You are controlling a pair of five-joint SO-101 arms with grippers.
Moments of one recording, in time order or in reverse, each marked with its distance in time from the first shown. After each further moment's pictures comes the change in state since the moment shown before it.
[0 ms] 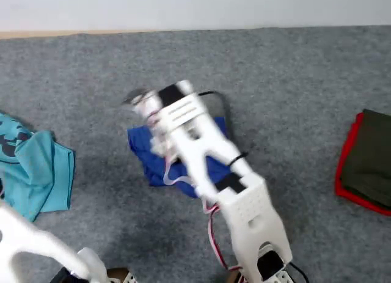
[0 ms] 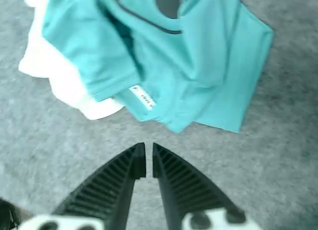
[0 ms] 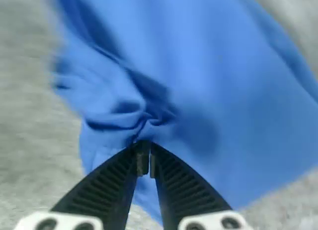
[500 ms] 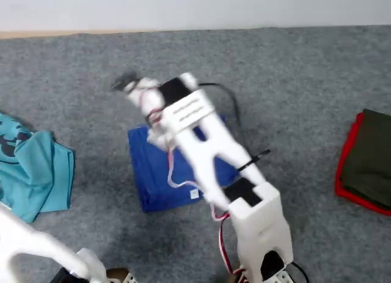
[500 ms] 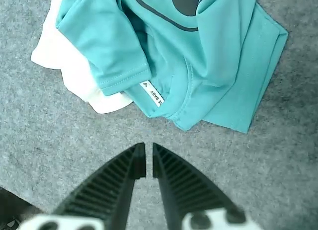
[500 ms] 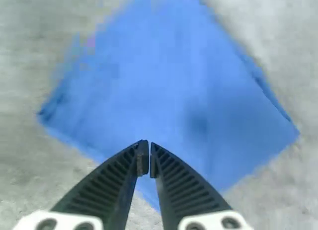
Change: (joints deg) left arm -1.8 0.0 -0.3 0.0 0.0; right arm 3.6 -10.3 0.2 0.0 -0.1
